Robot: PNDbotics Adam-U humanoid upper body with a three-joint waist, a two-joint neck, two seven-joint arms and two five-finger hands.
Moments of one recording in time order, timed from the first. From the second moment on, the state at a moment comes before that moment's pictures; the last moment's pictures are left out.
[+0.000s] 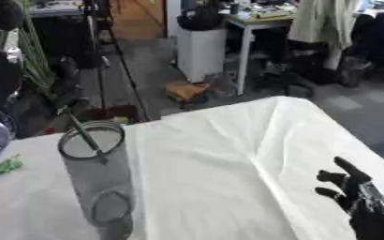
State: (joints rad) left arm -0.87 0.40 -0.33 -1.59 0.83 0.40 0.02; right arm 0.08 -0.24 -0.23 -1.86 -0.23 -0.14 0.16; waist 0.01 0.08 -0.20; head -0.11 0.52
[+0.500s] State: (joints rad) left arm -0.87 0.39 -0.33 -1.59 0.77 0.39 0.00; right arm 0.08 -0.24 -0.23 -1.86 -0.23 -0.14 0.16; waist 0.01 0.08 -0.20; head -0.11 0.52
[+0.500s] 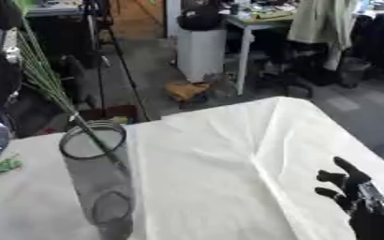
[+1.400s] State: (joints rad) left arm -0.87 0.40 -0.33 -1.57 0.60 0.37 -0.04; right arm 0.08 -0.24 -0.23 -1.86 -0.23 -0.14 0.17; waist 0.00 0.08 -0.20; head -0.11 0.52
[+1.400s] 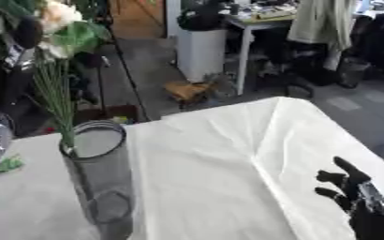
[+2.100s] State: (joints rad) left arm -0.84 0.40 -0.31 -1.57 0.57 0.26 0.00; right arm 0.08 -0.24 -0.23 -1.86 -0.23 -0.14 0.17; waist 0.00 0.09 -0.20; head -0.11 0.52
